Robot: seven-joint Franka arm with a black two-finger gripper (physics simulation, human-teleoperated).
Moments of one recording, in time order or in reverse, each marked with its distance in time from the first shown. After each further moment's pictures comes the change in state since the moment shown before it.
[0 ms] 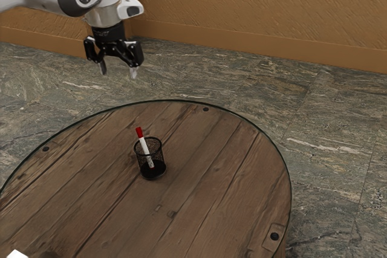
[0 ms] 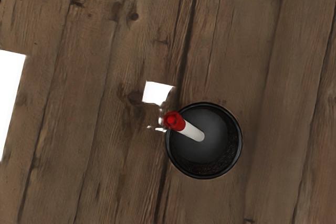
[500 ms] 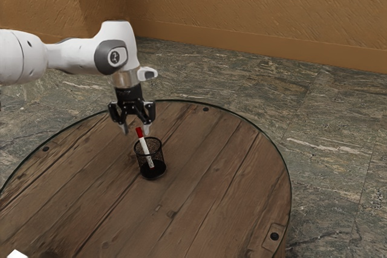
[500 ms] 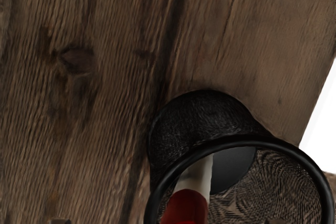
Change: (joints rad) arm 0.012 0.390 0.043 0.005 -0.061 0.112 0.001
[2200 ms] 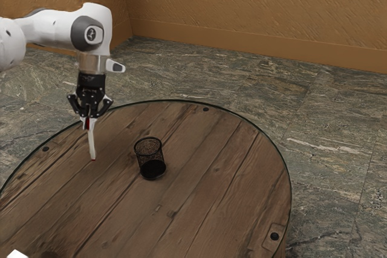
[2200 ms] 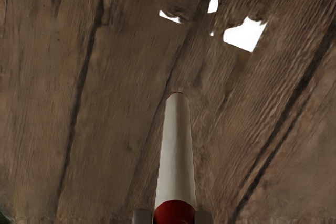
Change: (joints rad) arm 0.018 -0.056 0.093 0.104 0.118 -0.420 -0.006
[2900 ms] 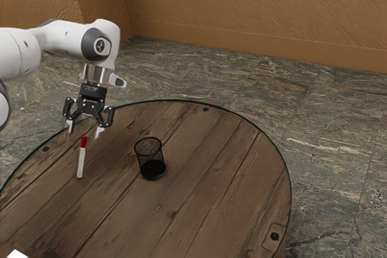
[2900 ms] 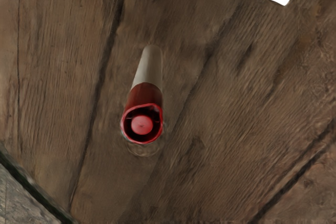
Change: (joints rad) arm 0.000 0.167 -0.005 0.122 0.074 -0.152 -0.064
